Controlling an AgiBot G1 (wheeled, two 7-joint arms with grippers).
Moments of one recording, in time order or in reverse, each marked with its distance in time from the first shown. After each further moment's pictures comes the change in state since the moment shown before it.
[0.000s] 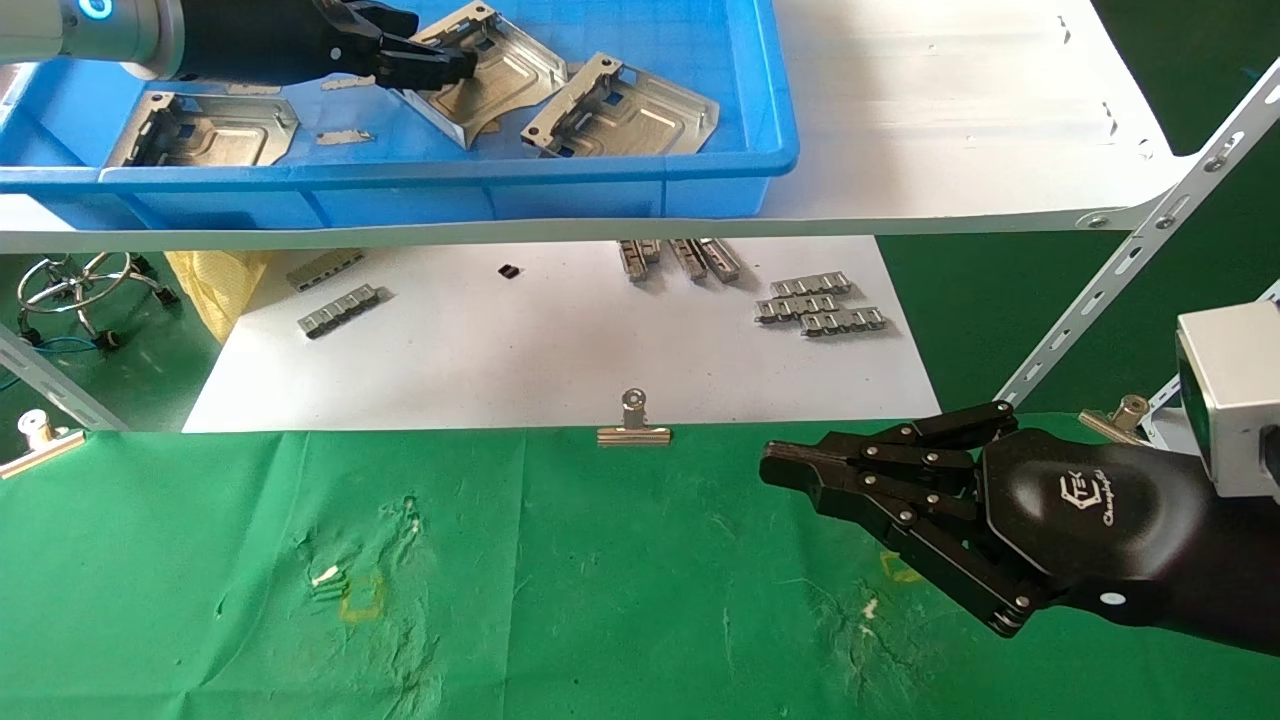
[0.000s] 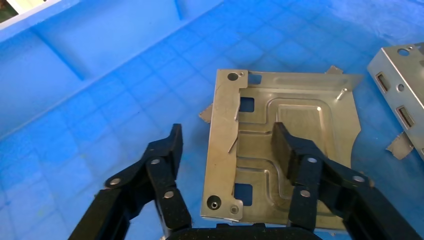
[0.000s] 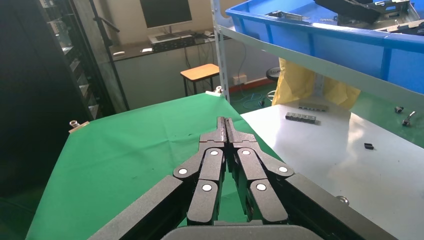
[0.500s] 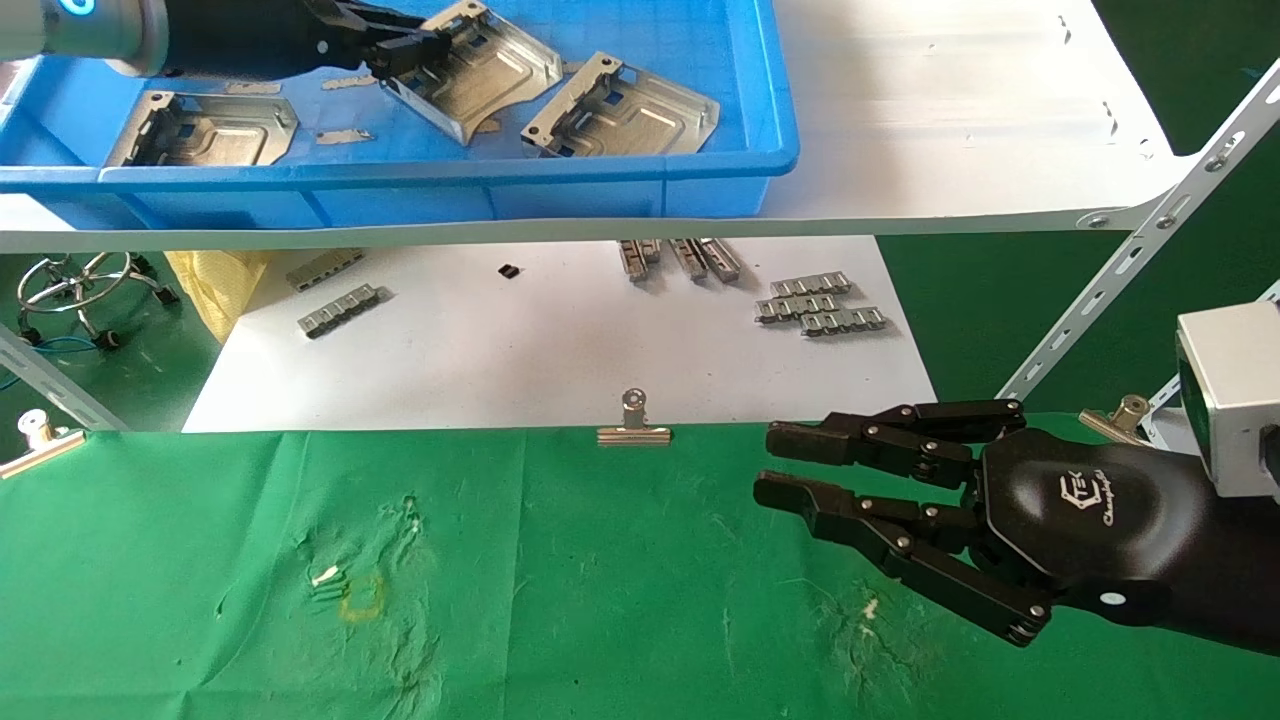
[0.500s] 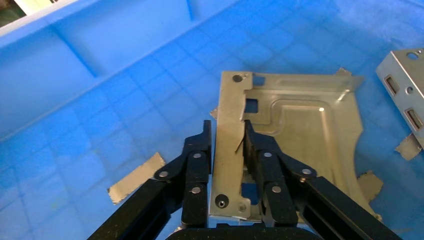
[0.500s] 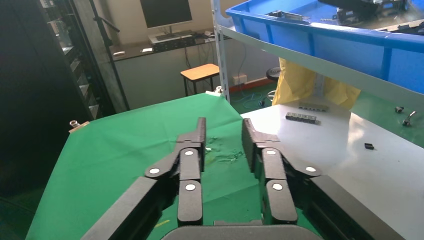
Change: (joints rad) left arm -0.019 -0.026 -0.023 0.007 -0.033 0.049 0.021; right arm 0.000 0.000 0.000 0.000 0.000 0.000 0.000
